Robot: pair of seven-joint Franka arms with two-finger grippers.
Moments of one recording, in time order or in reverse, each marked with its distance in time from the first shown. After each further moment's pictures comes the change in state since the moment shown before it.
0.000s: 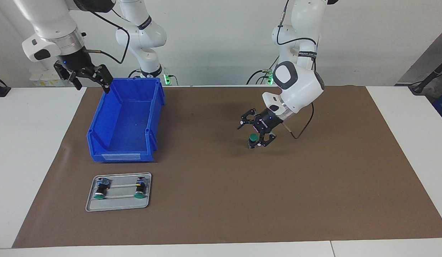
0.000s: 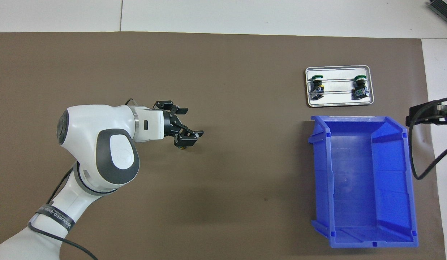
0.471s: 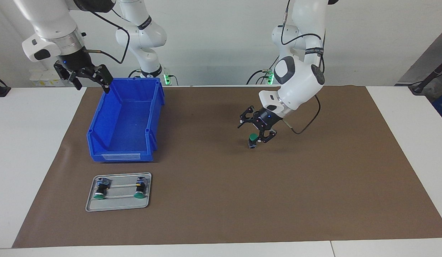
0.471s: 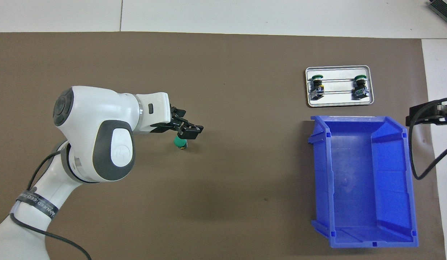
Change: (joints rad) left arm 0.002 0.004 0.001 0.108 0.295 -0.161 -0.362; right arm 0.000 0.000 0.000 0.000 0.000 0.000 0.000
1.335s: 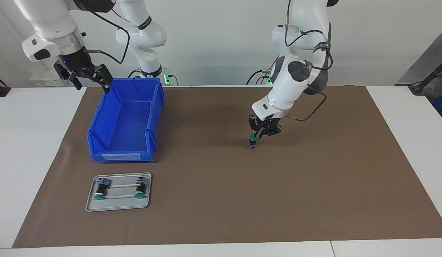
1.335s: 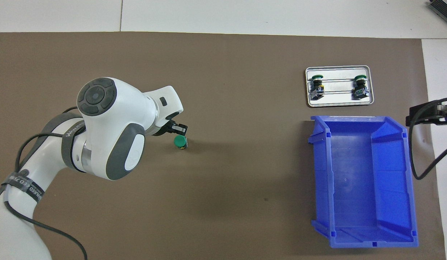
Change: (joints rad) left arm -0.012 0.027 -0.010 0.033 0.443 -0.123 -0.646; right arm 0.000 0.000 0.000 0.000 0.000 0.000 0.000
